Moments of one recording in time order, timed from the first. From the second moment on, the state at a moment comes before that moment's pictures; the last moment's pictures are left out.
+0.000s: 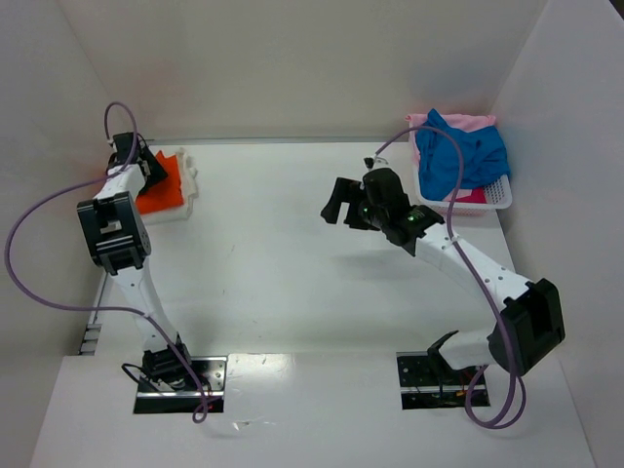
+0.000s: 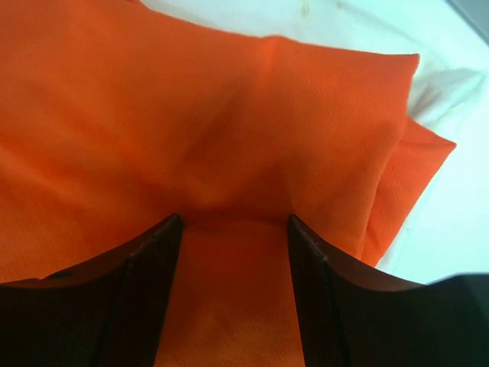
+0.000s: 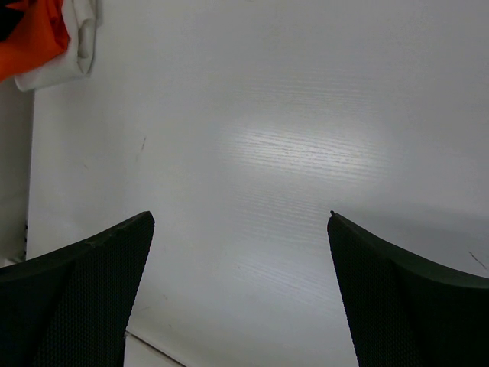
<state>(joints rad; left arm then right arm) 0.34 2.20 1.76 -0.32 -0.09 -0.37 0.56 1.34 1.09 -0.34 0.02 0.63</state>
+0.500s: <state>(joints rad) 0.29 2.24 1.82 -0.31 0.03 -0.37 0.56 1.37 1.09 -0.33 0.03 0.64</state>
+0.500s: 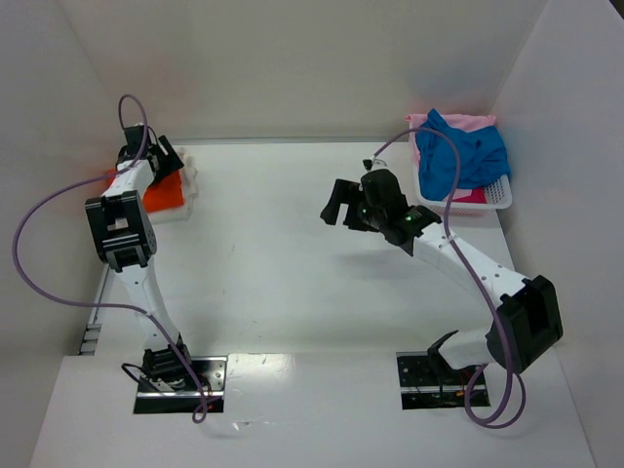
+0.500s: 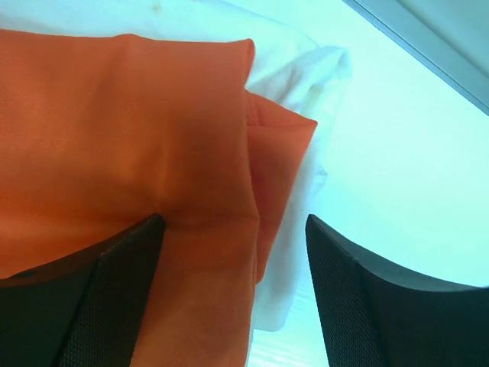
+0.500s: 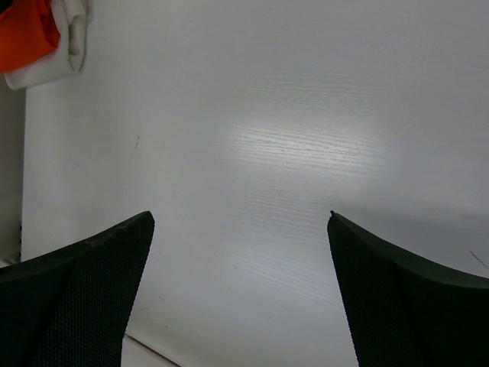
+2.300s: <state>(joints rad) 0.03 1.17 1.32 -0.67 0.14 -0.20 0.07 1.41 1.28 -0.47 0.39 0.42</state>
